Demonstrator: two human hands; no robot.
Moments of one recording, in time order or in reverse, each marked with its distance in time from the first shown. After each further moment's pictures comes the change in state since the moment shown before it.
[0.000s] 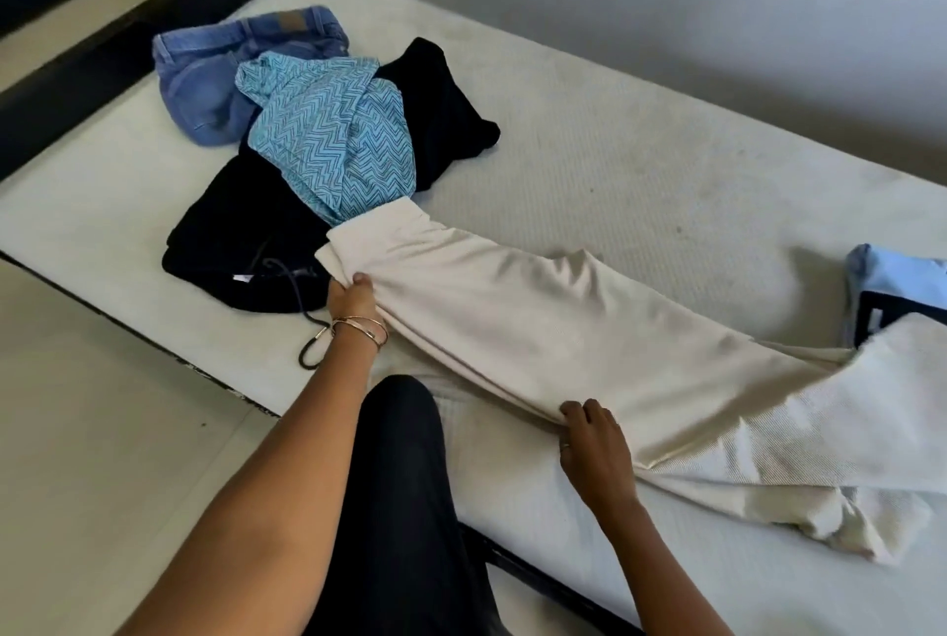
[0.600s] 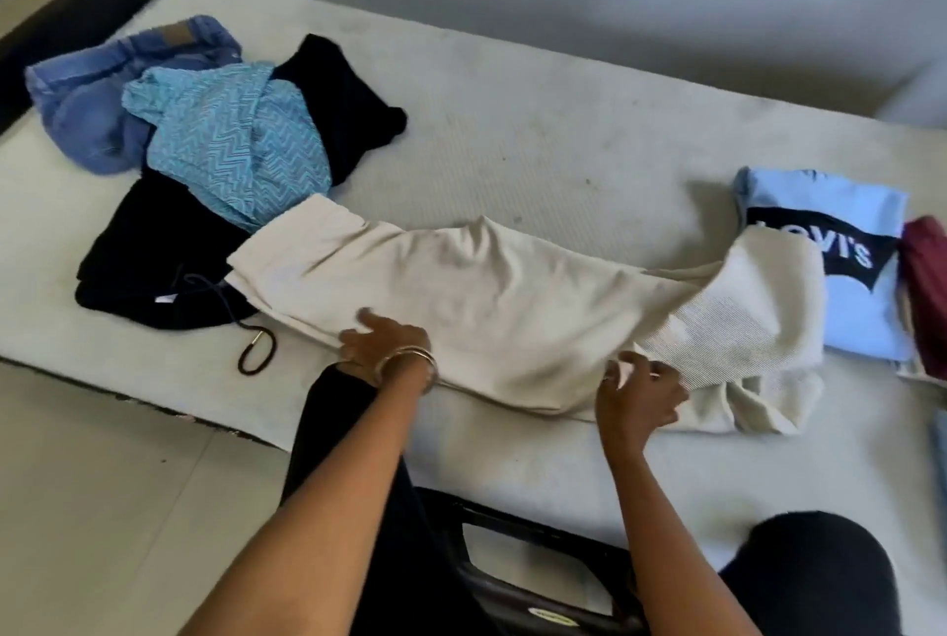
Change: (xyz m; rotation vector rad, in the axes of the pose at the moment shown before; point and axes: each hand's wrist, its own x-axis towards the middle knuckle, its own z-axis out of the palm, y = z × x) left_hand -0.128 -0.067 0.030 1.141 -0.068 0.107; right_hand -0.030 0.053 -0.050 0.367 0.370 0.925
